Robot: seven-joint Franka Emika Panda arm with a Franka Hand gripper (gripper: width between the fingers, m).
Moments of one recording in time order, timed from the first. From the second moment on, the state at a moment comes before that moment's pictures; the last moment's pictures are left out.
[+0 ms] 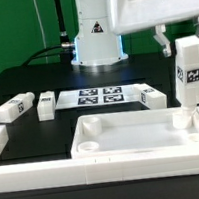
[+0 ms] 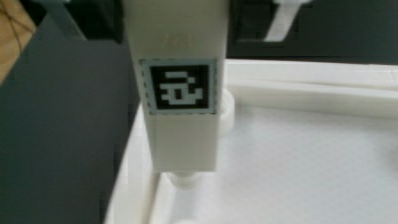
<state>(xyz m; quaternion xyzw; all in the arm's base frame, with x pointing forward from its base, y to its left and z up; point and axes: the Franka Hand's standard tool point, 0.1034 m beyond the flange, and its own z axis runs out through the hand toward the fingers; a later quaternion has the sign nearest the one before) 0.587 0.088 0.147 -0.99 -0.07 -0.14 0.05</state>
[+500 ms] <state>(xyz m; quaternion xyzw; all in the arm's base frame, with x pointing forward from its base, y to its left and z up) 0.632 0.080 0.150 -0.98 -0.09 -0.16 0.05</state>
